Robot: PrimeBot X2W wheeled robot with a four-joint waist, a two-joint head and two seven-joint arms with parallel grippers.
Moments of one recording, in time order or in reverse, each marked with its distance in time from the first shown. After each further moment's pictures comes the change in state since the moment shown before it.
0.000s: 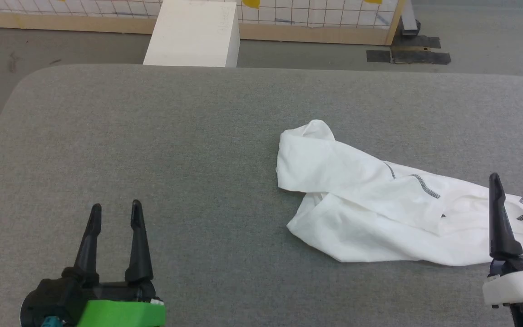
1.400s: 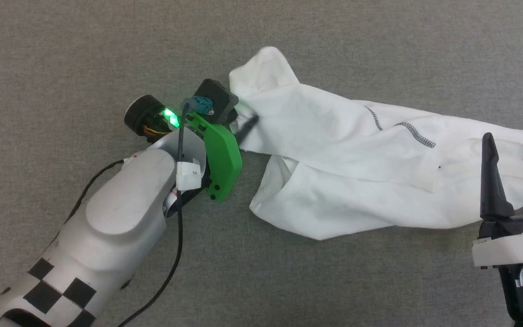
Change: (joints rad) left arm -0.995 0.299 -0.842 0.663 -0.346 -0.100 0.466; right arm -0.146 0.000 0.037 0.077 0.023 0.000 -0.057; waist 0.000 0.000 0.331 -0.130
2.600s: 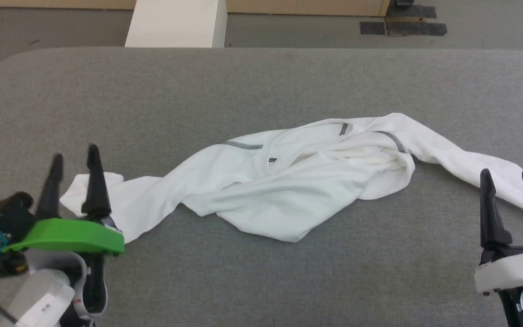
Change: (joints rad) left arm 0.696 0.113 0.571 -0.498 -0.219 0.430 -0.461; right arm 0.084 0.000 -0.033 0.038 0.012 0.000 0.050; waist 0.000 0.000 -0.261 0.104
